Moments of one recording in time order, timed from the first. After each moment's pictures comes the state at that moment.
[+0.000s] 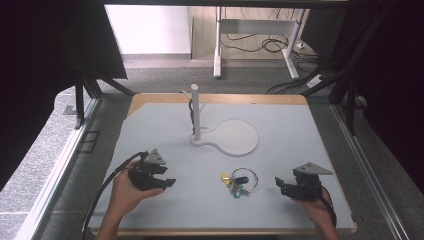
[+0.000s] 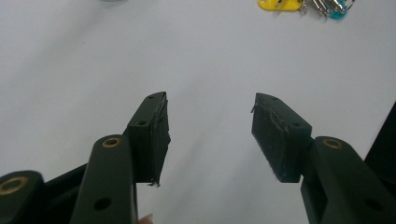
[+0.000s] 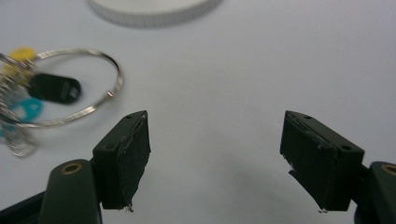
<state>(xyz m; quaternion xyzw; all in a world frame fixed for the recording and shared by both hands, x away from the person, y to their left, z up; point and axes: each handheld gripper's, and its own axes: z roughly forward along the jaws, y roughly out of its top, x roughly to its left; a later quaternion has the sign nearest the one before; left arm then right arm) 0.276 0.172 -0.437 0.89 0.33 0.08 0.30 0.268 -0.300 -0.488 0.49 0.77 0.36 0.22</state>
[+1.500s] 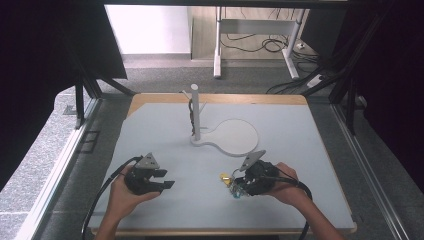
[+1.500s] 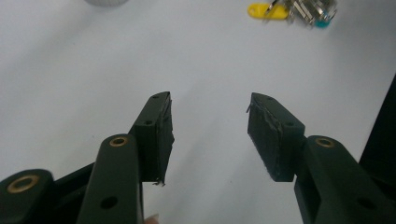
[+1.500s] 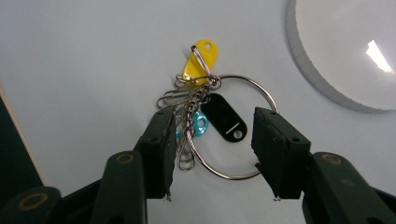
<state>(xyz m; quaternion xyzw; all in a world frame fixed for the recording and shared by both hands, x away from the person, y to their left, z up) 0.269 0.187 -0.447 0.88 0.32 0.08 0.35 0.285 -0.169 -0.430 0.22 0.94 0.21 0.12</state>
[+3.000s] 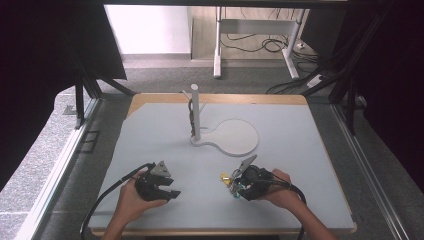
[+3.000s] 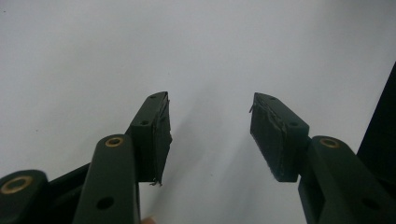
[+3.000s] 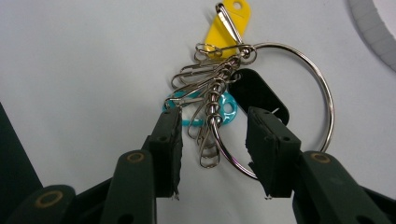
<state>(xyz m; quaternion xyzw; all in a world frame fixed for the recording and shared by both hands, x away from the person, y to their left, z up) 0.267 0.162 -0.473 0.91 0.30 0.04 0.29 0.290 -0.163 -0.463 0.23 0.96 0.17 0.08</state>
